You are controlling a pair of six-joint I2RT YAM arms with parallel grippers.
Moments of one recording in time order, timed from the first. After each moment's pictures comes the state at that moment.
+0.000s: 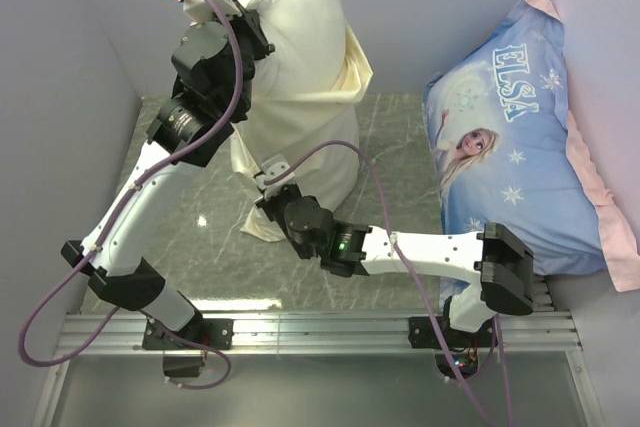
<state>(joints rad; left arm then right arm) -0.71 1.55 2.10 -0.31 -0.73 -0.27 1.29 1.57 1.17 0.38 0.72 -0.12</state>
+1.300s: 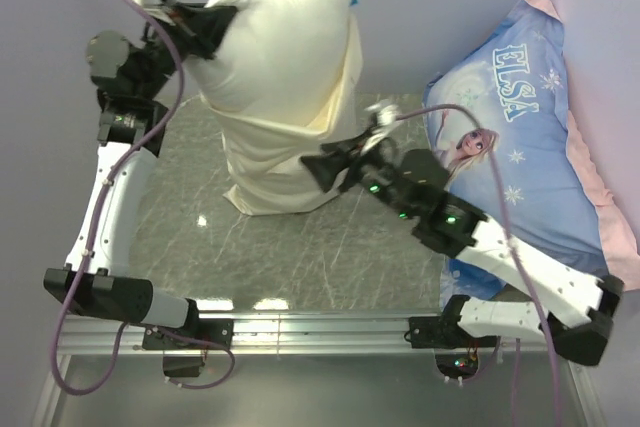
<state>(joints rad) -0.17 1.41 1.74 0.14 0.48 -0.38 0.99 1.11 1.15 0.01 0.14 0.35</state>
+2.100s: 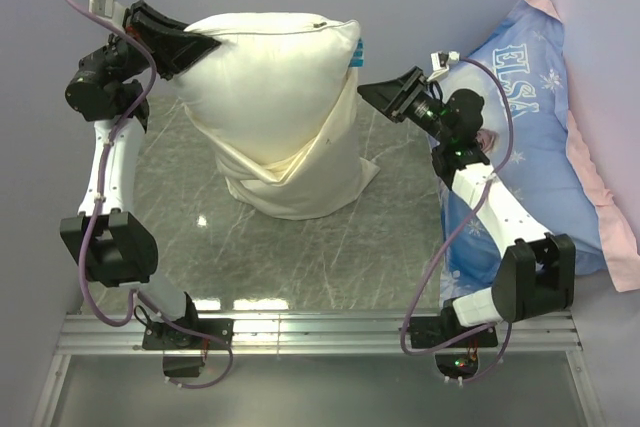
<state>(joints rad) 0.13 1.64 1.71 1.28 1.16 -1.41 0.21 1.42 1.14 0.48 -0.62 1.08</state>
